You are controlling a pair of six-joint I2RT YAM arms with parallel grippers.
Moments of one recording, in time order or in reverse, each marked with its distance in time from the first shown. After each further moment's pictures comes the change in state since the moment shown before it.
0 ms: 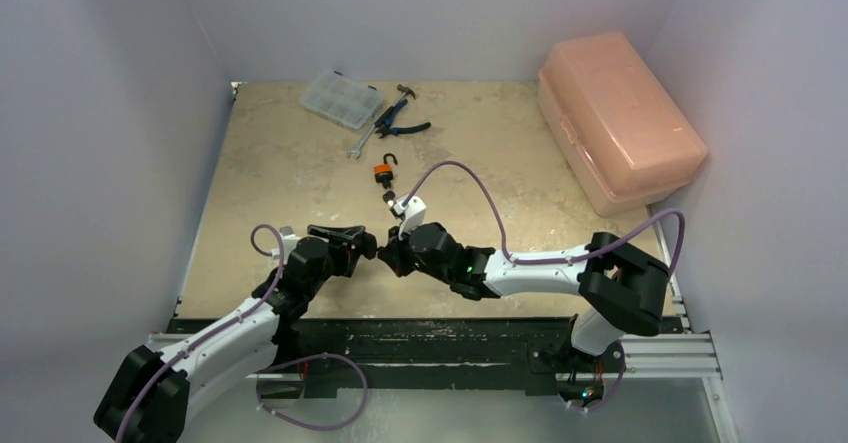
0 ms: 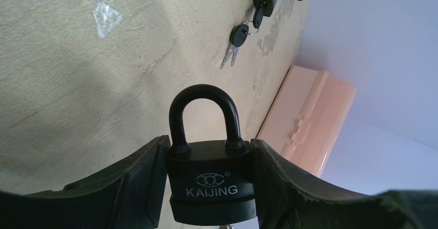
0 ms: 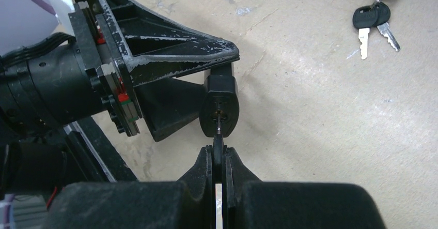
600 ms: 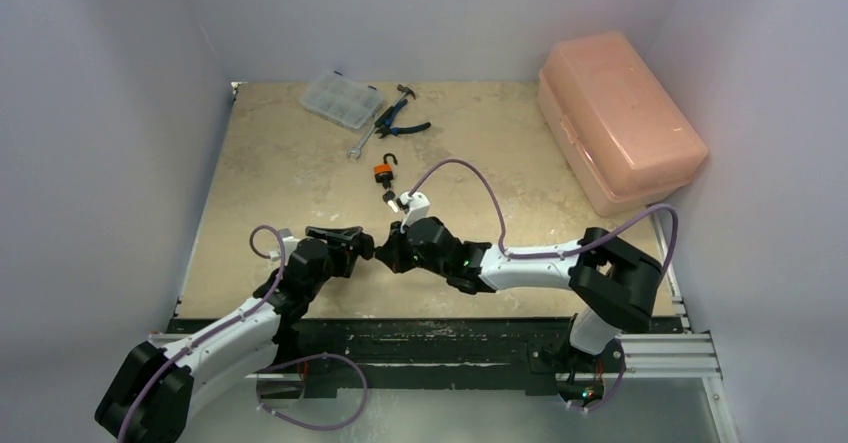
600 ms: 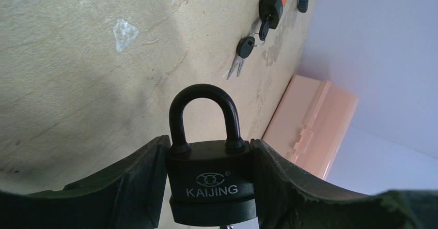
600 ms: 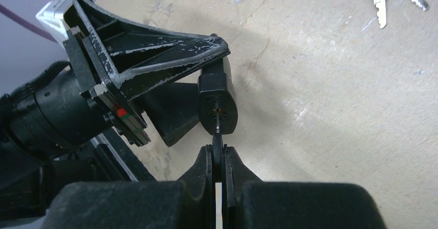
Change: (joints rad) left arm 0.006 0.026 -0.017 0.034 -0.023 -0.006; right arm -0.037 0.041 0.027 -0.020 -0.057 0.145
